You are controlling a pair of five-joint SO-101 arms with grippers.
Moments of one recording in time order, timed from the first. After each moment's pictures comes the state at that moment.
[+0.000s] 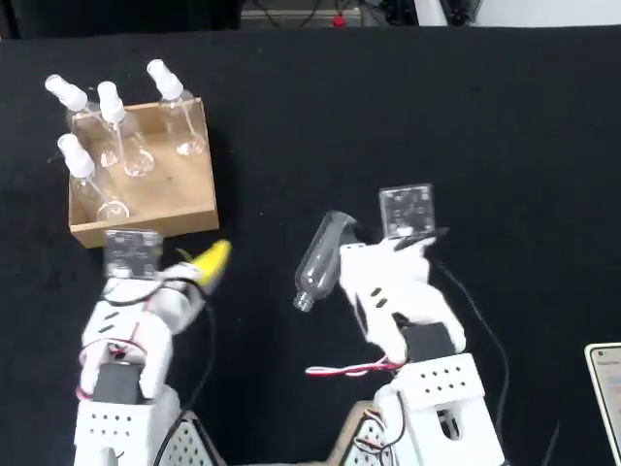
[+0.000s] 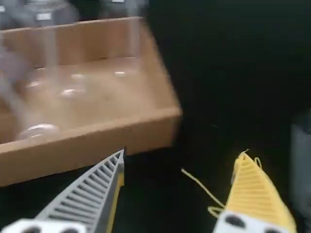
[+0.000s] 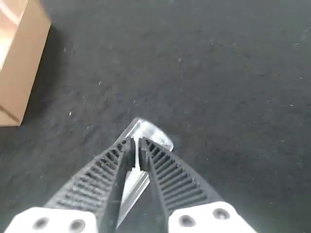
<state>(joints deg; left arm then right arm) -0.2 -102.8 97.1 40.8 -1.7 -10.0 -68.7 83.6 28.7 -4.7</state>
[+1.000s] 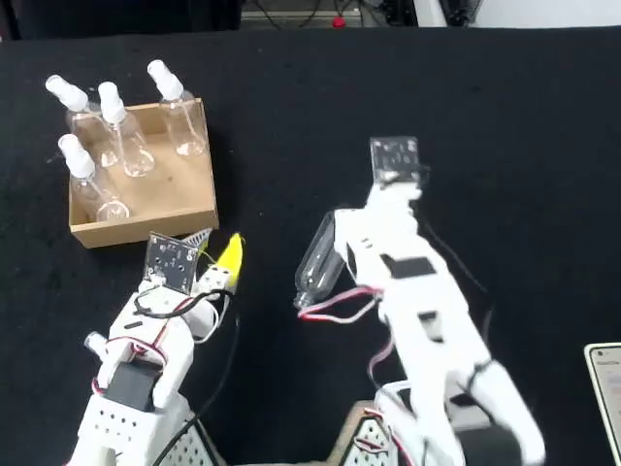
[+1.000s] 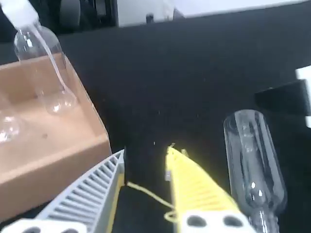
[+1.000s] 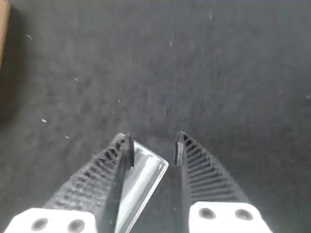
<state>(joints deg) 12.0 -102.8 97.1 35.5 -1.7 -9.2 -25.7 62.2 20.4 -5.8</state>
